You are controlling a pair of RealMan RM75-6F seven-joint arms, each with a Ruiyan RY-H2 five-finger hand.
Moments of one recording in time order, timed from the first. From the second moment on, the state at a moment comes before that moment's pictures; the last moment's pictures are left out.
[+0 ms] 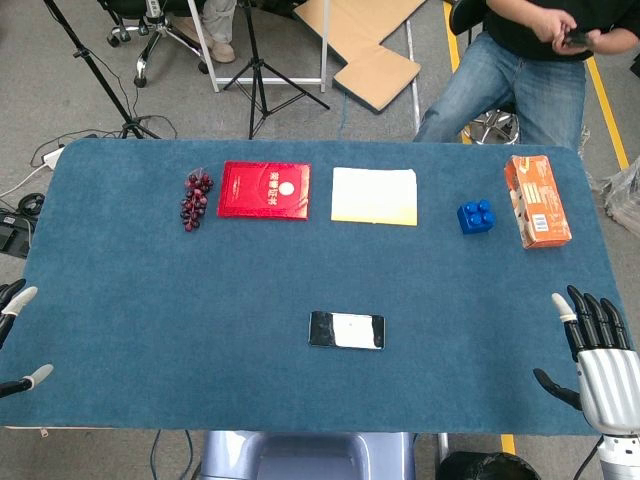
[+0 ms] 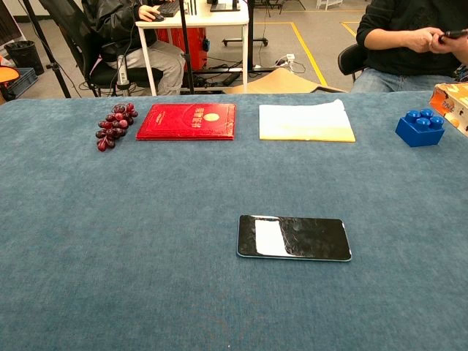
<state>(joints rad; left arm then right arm) -0.03 -0.92 0.04 -1.70 1.66 1.60 -0.18 -0.02 -1.03 0.05 -1.86 -1.65 1.64 -0.21</state>
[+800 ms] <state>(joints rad) -0.08 -0.95 0.01 -1.70 1.57 1.49 -0.13 0.24 -1.12 0.04 -1.80 -1.69 1.18 -0.26</state>
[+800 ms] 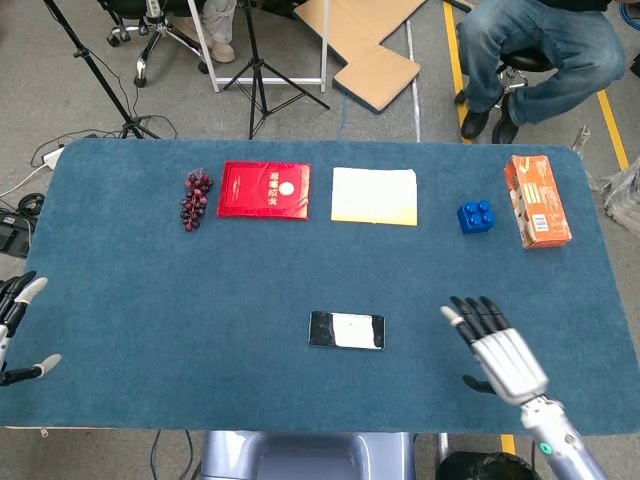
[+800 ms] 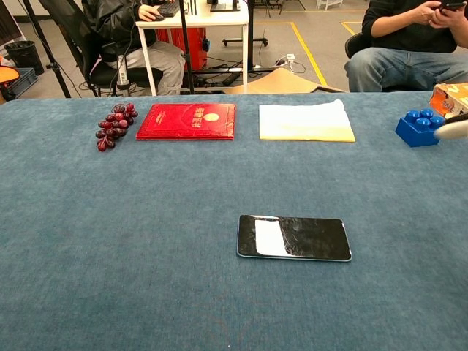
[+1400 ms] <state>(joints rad) -0.11 -0.99 -0.01 -1.68 1.49 1.41 -0.07 0.56 -1.49 0.13 -1.65 -1.46 0.81 -0.47</state>
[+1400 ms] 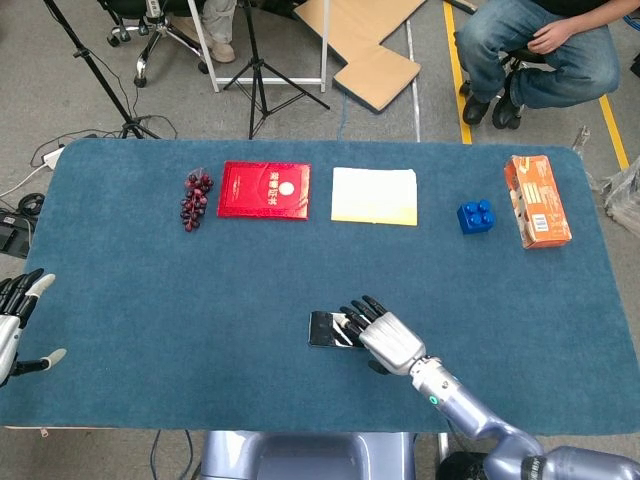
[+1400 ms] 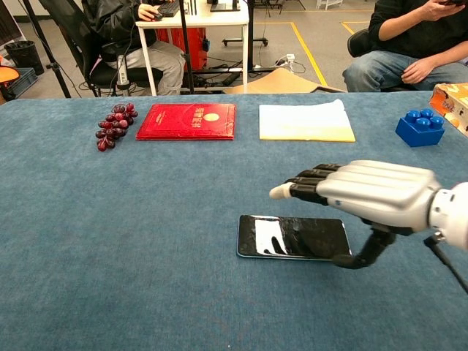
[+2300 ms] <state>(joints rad) -0.13 -1.00 -0.02 -1.68 1.46 1.37 -0.04 0.65 -1.70 0.10 -1.44 -1.36 0.86 -0.56</state>
